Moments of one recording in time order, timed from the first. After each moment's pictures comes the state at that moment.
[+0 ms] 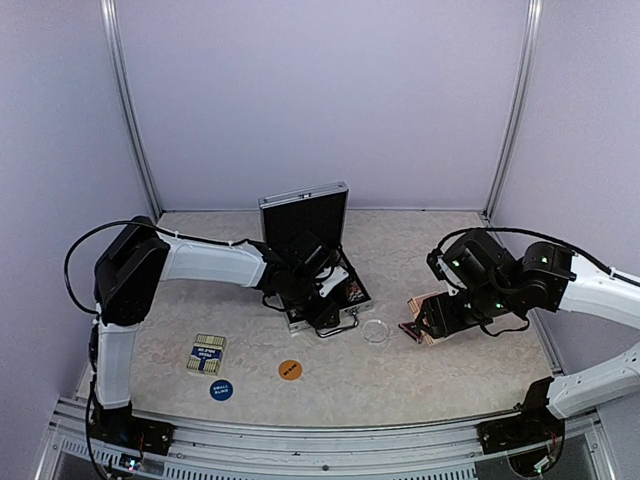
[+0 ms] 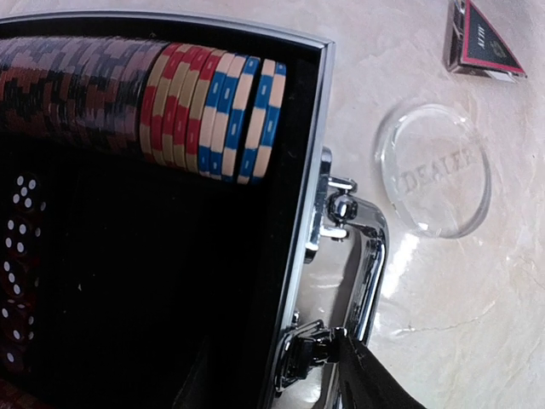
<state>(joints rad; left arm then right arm) -0.87 2.12 1.49 -0.40 0.18 0.06 0.93 1.11 0.97 -0.87 0.20 0.57</state>
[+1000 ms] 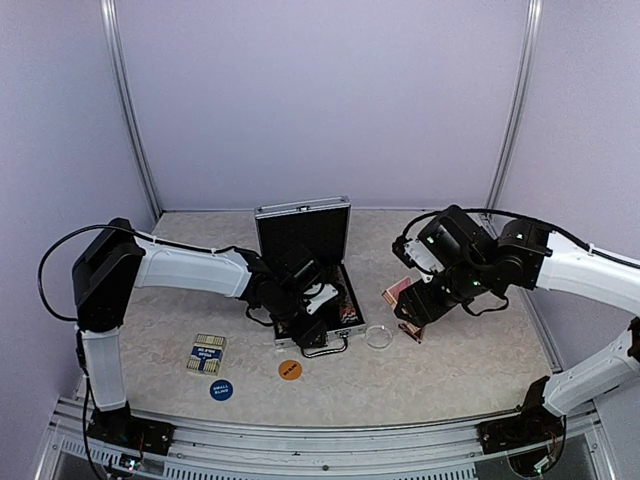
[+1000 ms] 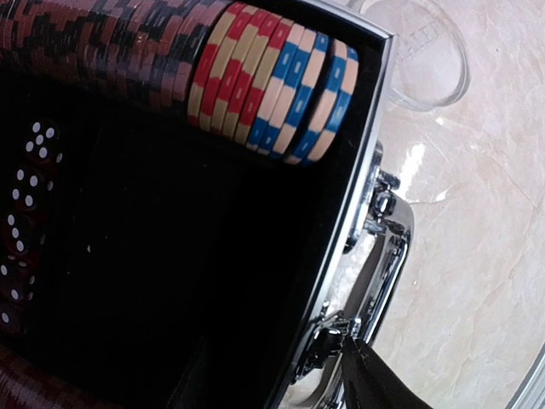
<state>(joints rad) -0.92 1.98 1.32 -0.48 0.17 0.02 0.93 1.27 1.13 -0.86 0.15 0.30</state>
